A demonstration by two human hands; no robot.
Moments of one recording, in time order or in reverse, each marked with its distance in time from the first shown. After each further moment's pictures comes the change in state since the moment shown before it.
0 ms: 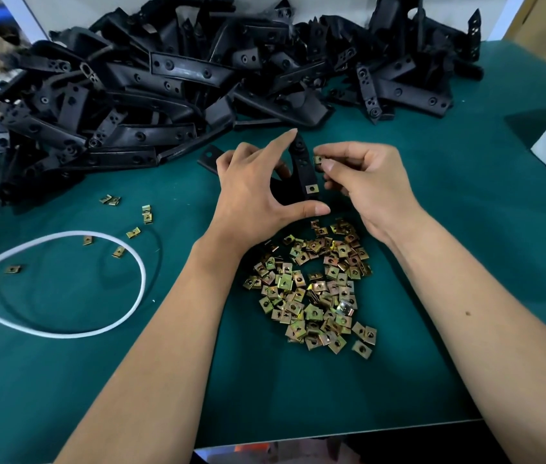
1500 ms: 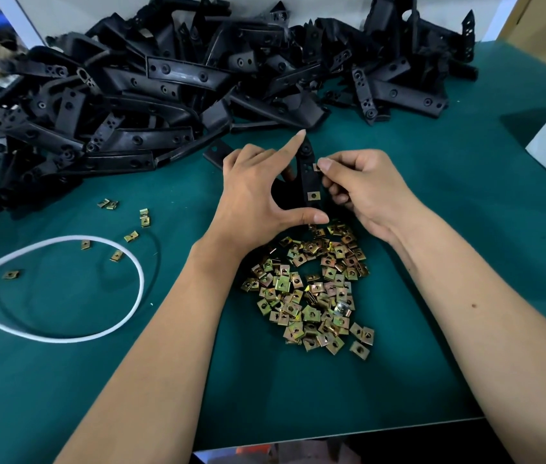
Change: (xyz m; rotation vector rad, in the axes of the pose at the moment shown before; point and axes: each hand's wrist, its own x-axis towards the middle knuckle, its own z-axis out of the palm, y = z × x) left_hand 0.002 0.002 0.000 0.032 -0.017 0.131; right_hand 0.002 -0.004 -0.001 0.067 -0.083 0.173
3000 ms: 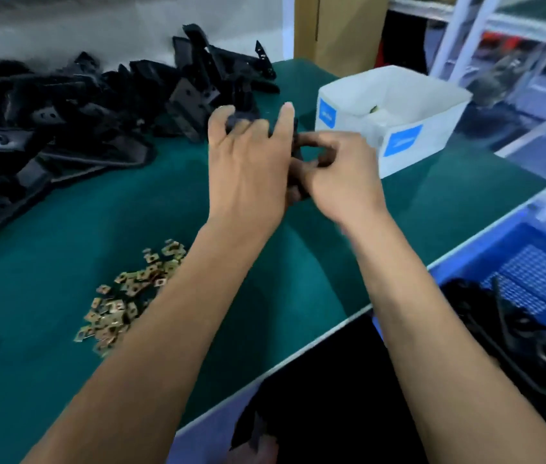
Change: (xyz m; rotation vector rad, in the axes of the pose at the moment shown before) left_hand 0.063 0.234 0.055 0.486 -0.067 0.224; right_hand -0.119 -0.051 -0.152 -0.450 0.619 -0.185
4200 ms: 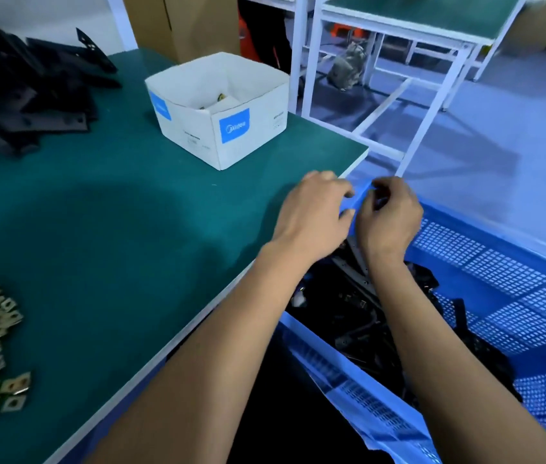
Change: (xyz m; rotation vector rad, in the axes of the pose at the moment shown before) left_hand -0.018 0.246 0.033 -0.873 -0.227 0.435; right_hand -0.086 0.157 -0.202 -0.600 0.818 0.211
